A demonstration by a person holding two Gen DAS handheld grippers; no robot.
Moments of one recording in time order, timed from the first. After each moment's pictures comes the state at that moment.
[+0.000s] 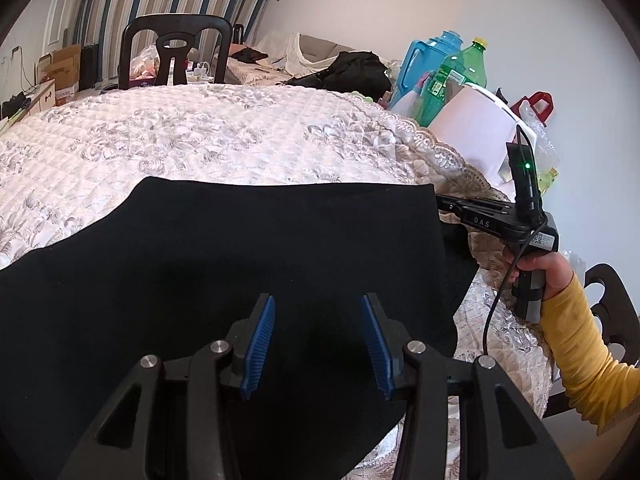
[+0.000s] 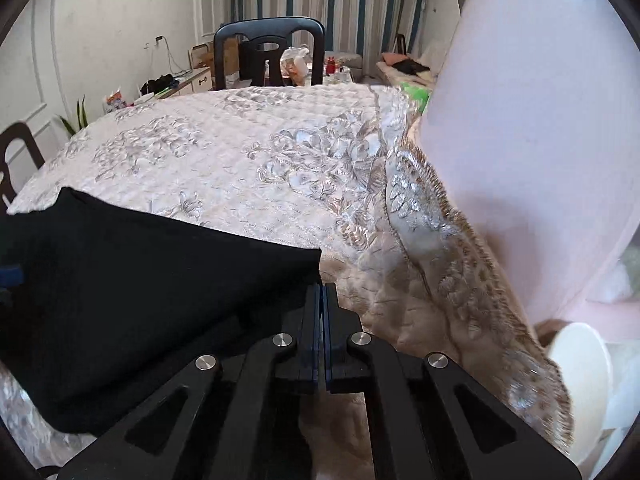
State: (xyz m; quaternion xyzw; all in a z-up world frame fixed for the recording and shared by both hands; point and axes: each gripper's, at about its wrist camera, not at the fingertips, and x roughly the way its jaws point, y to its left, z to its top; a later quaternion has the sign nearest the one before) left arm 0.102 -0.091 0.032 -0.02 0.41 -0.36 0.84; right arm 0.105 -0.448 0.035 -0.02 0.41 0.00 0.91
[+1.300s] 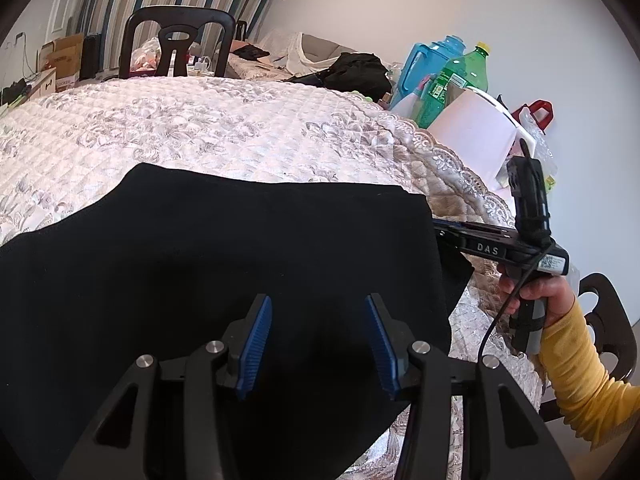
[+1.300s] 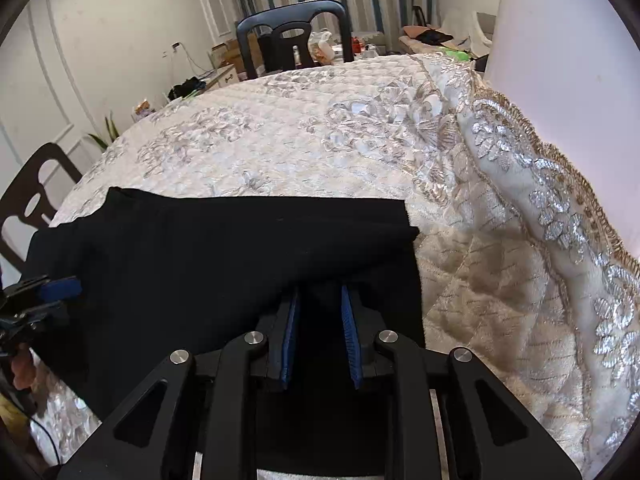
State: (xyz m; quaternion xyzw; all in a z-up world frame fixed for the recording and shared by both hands) left arm 0.101 -0.092 0.025 -0.05 0.42 -0.36 0.83; right arm 0.085 -0.420 0.026 0.05 0.44 0.08 0.89
